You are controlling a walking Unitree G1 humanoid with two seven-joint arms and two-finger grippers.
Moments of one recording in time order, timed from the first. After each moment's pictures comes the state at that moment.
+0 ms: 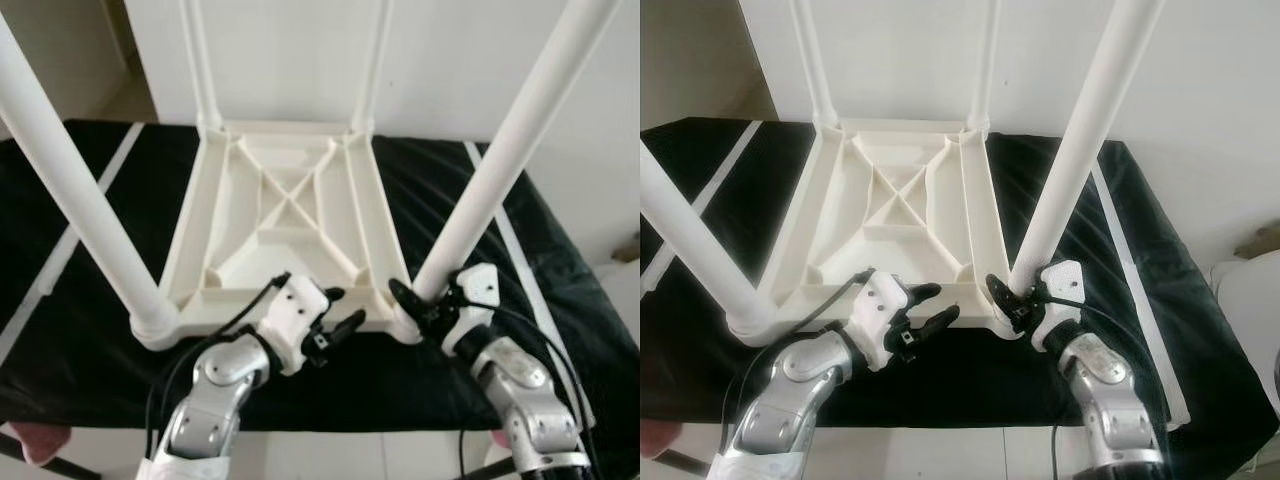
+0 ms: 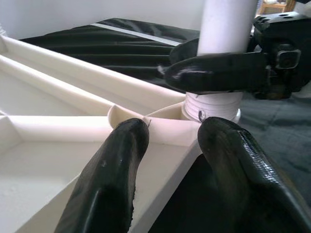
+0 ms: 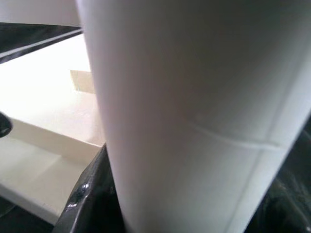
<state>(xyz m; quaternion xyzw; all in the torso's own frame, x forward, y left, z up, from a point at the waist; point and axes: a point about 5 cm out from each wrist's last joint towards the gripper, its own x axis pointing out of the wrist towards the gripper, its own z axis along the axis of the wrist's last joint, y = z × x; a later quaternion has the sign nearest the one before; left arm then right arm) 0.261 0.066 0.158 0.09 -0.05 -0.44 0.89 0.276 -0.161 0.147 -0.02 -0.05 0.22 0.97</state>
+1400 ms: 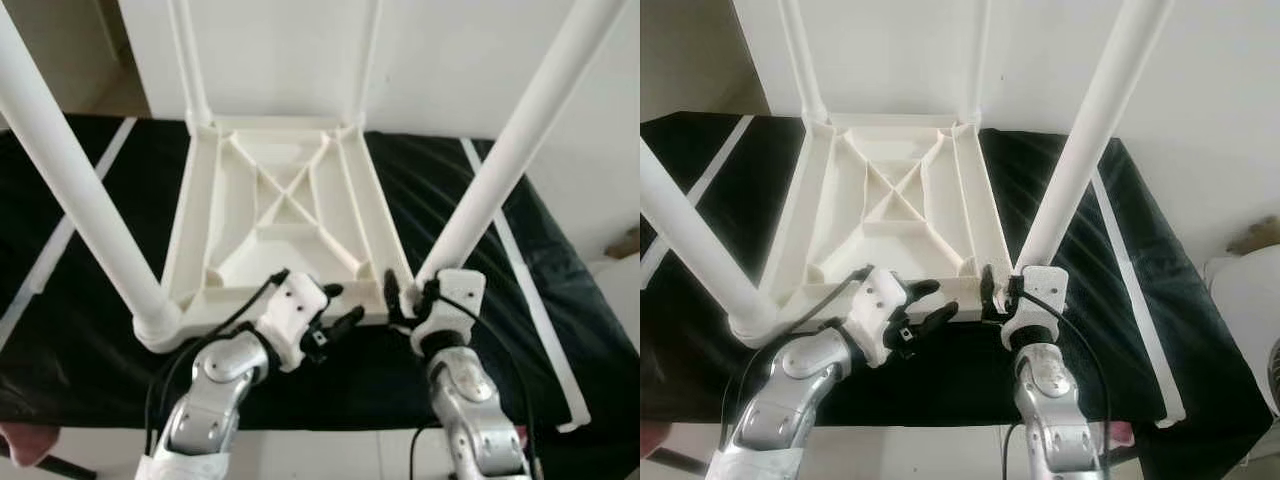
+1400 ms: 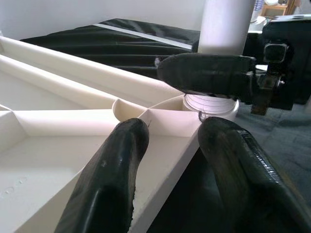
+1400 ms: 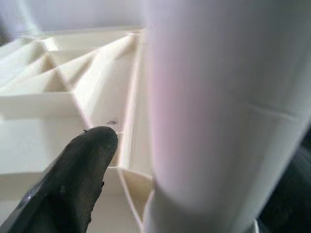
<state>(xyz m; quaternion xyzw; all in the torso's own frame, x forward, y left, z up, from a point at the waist) 0.263 0.068 0.159 0.10 -0.05 -0.44 0.89 0.267 -0.135 0.151 0.04 -0.06 0.06 1.00</state>
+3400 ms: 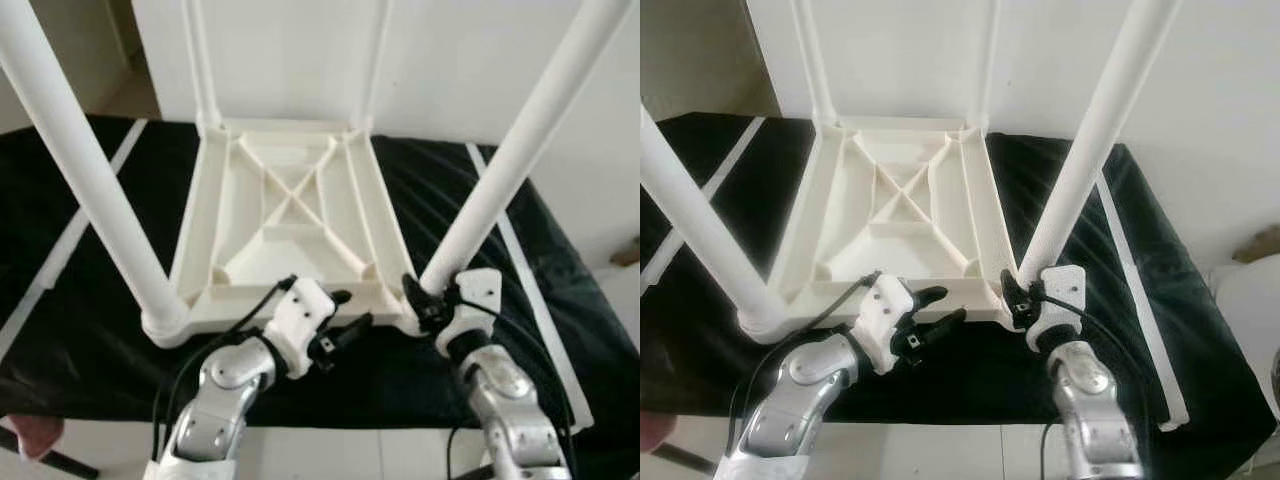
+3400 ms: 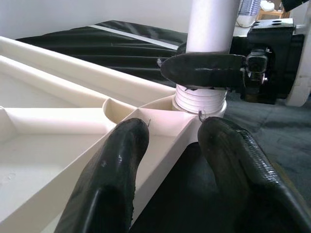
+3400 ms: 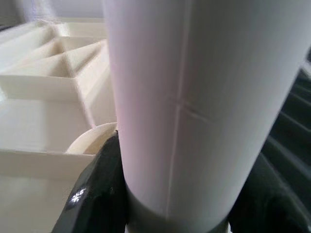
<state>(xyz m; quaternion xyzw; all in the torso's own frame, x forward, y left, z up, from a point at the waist) 0.258 0.059 0.156 0.09 -0.05 -0.45 0.89 0.270 -0.158 0.144 -0.01 -0.05 0.05 1.00</state>
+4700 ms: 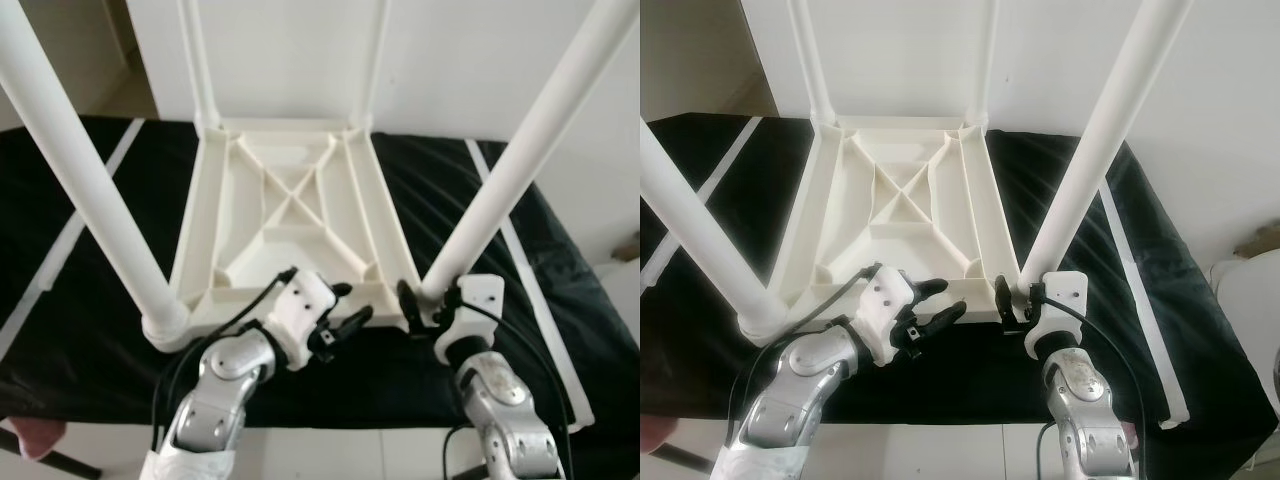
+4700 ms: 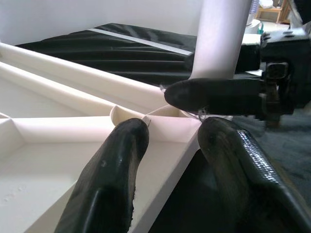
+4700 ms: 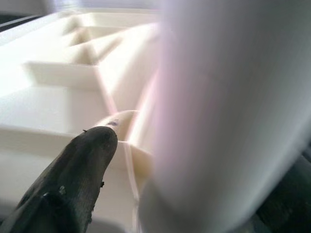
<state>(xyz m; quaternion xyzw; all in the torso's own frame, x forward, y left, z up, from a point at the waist) 0.263 0.061 0.162 0.09 -0.06 -0.45 0.89 0.266 -0.161 0.146 -0.03 -0.04 0.14 0.99</state>
